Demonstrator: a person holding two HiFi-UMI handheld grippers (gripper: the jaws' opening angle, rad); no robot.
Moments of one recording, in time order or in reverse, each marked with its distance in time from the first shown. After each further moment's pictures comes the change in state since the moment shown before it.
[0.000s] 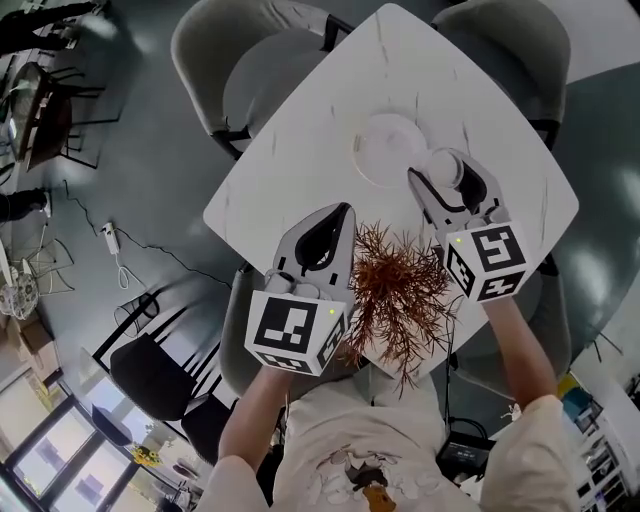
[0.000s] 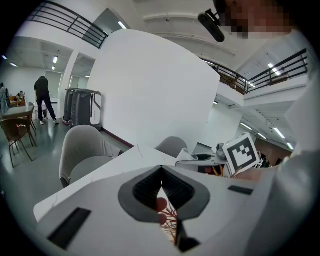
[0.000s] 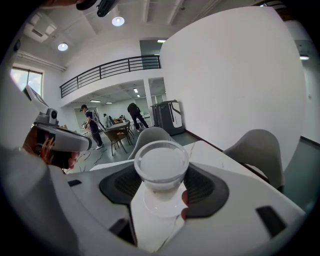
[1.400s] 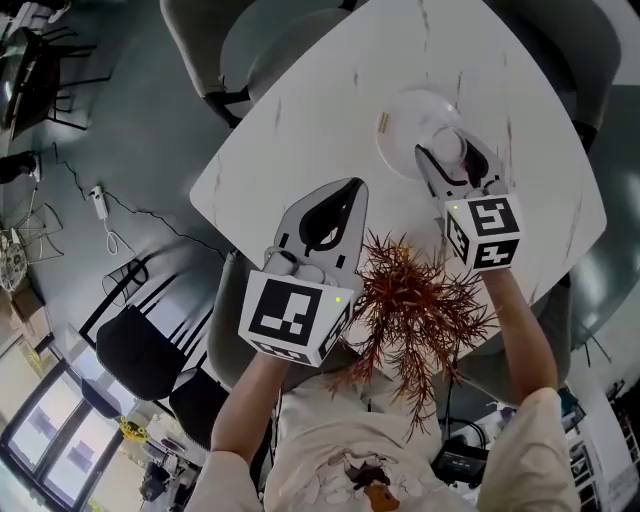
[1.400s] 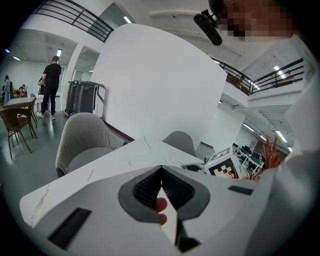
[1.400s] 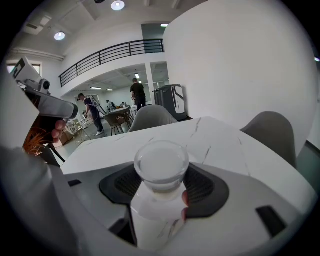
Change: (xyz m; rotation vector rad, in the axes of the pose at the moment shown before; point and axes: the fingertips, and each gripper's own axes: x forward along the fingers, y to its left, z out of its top) left arm 0.044 0.051 -0.044 -0.046 0.029 0.006; right arm 0.098 -0.013 -0.097 -0.046 0.152 0.018
